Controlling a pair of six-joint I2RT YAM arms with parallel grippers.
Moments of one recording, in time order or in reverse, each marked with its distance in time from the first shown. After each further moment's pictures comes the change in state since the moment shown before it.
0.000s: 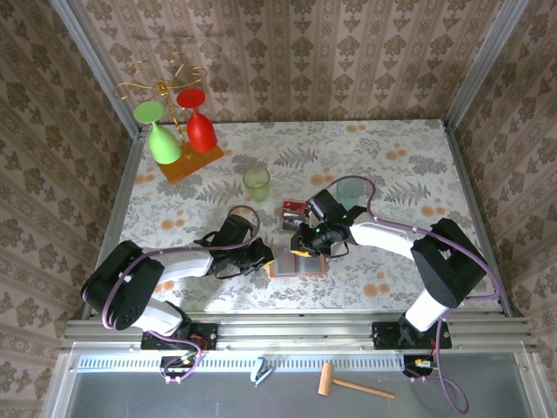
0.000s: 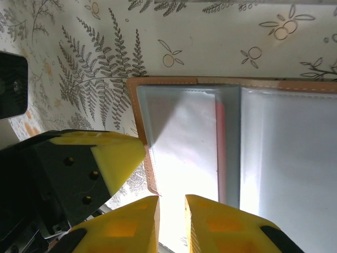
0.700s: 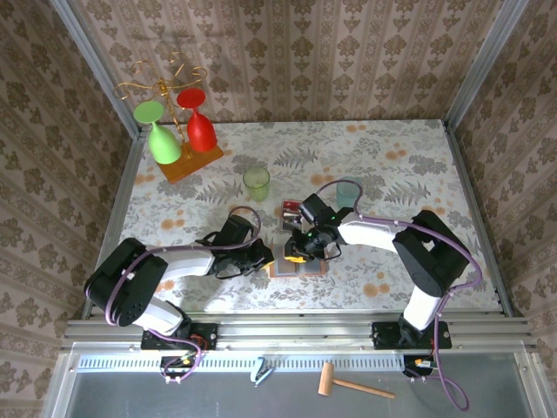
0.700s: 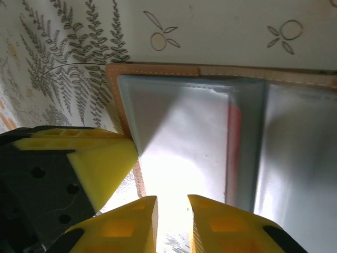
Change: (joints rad) left arm 0.001 0.024 0.000 0.011 0.000 0.000; right arm 0.036 0.109 0.042 0.003 -0.028 -0.012
